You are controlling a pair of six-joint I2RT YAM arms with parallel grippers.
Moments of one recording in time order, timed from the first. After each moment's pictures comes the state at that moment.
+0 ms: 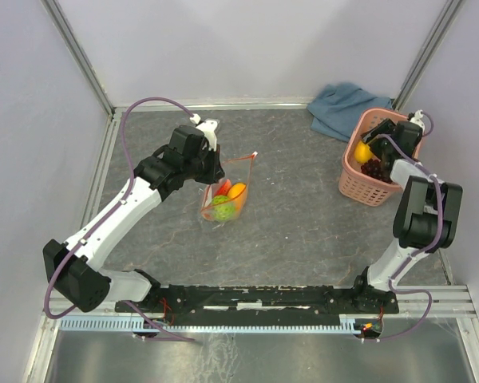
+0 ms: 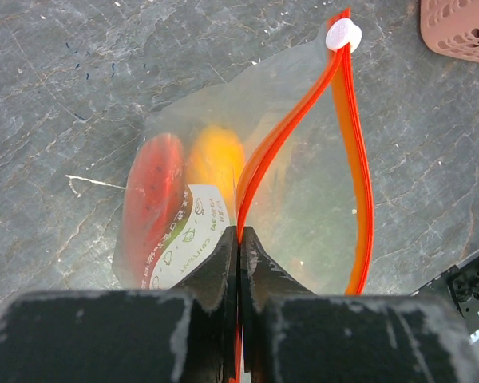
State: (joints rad) left arm -0.57 1.32 1.27 -0.63 0.07 -0.29; right arm -0.27 1.79 1.10 0.21 -0.11 0.60
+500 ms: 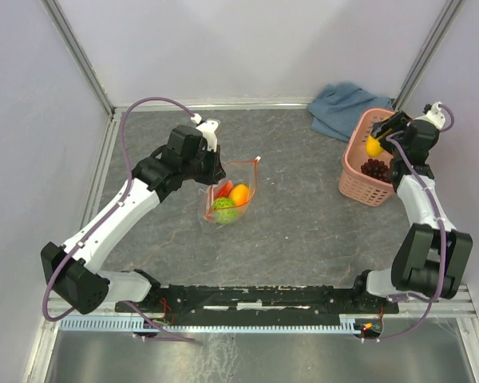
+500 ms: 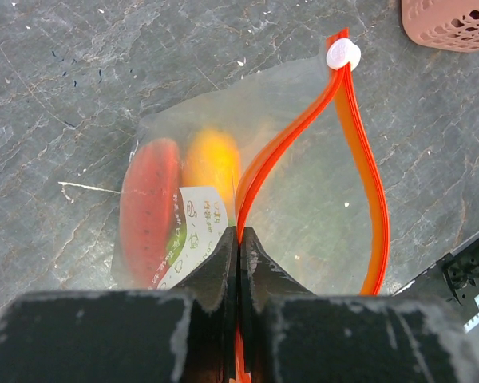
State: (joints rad) left arm -0.57 1.30 1.27 -0.63 0.11 -0.26; right arm -0.26 1.44 0.99 0.14 -0.04 0.53
